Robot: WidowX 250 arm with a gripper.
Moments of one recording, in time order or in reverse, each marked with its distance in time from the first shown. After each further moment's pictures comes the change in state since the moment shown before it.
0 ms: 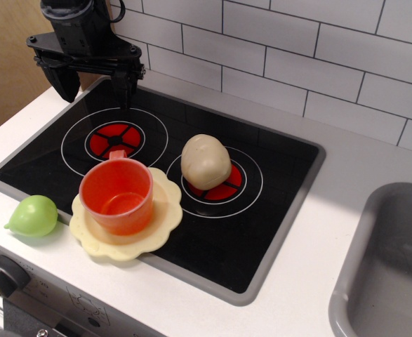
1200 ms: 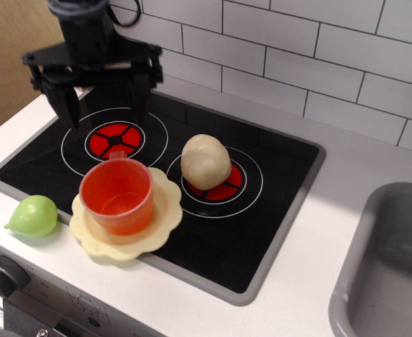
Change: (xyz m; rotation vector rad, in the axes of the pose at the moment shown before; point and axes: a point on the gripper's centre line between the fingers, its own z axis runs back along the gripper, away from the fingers) arm -0.046 -0.035 0.030 0.024 0.130 0.266
